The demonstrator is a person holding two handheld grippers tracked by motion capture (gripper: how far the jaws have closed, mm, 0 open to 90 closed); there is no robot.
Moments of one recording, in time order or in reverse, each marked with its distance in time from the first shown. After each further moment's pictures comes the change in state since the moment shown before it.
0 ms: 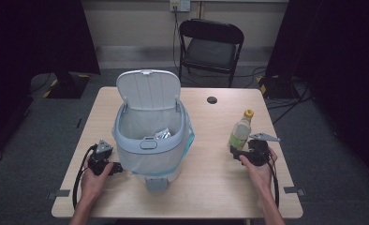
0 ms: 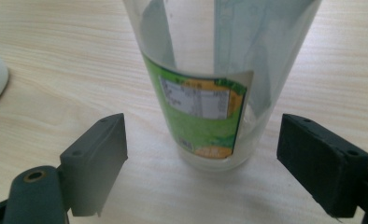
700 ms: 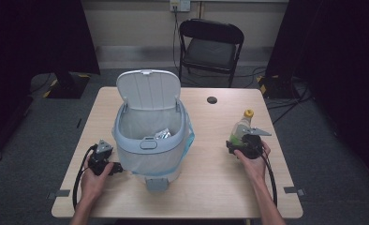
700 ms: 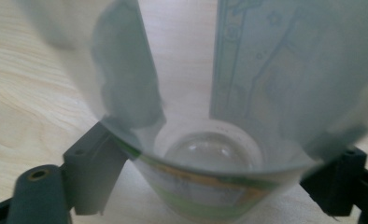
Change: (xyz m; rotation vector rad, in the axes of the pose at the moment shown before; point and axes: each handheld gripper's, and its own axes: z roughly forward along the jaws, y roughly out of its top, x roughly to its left) left arm 0.000 0.000 0.000 0.004 0.004 0.006; right arm -0.004 0.006 0.037 -0.008 -0.017 -0.050
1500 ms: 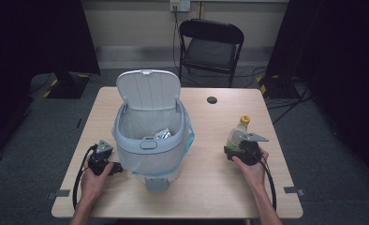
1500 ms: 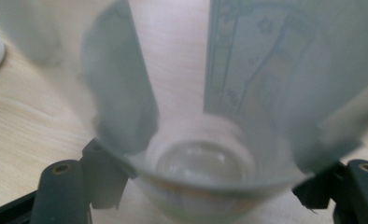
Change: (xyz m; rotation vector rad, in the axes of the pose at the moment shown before) left arm 0.000 0.000 0.000 -0.002 0.000 -0.003; right arm 0.017 -0.010 -0.014 0.003 0.035 -0.060
